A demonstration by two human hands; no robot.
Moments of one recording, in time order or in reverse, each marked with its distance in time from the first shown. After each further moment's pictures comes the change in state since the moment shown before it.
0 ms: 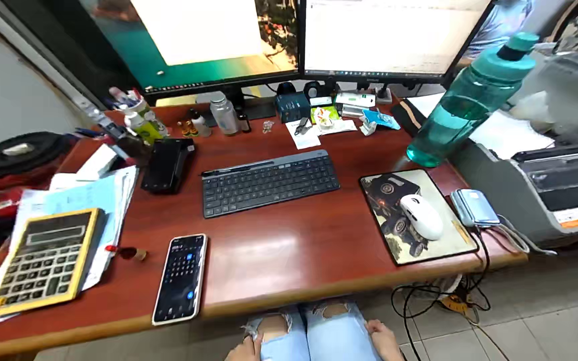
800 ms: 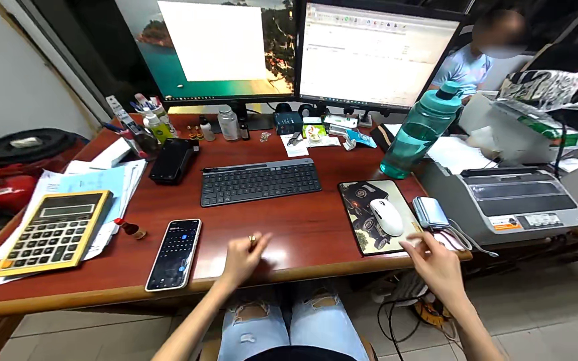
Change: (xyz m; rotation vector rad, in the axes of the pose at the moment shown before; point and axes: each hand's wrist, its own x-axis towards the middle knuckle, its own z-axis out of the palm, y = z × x) left_hand -0.032 0.125 -0.145 -0.435 1.124 1.190; right_hand -0.086 -0.081 -0.245 -0.140 0.875 -0.928
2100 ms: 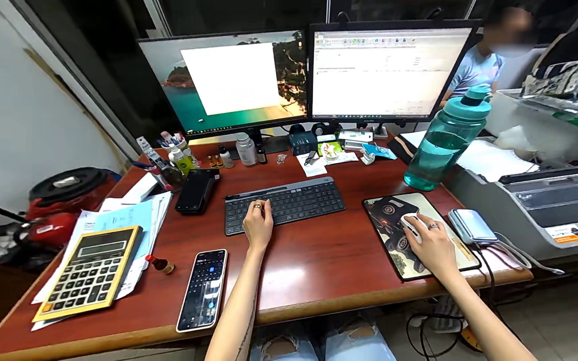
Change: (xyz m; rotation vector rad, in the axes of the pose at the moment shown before) left_hand 0.107 -0.116 0.031 0.342 0.302 -0.182; right_hand 0.073 0.040 0.107 -0.196 0.091 -0.061
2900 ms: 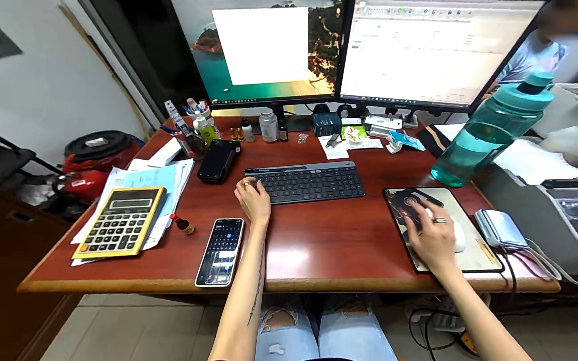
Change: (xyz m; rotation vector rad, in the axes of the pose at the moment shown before) left_hand 0.003 -0.022 -0.032 0.108 0.054 -0.426; right_hand 0.009 -0.049 0.010 0.016 0.088 -0.209
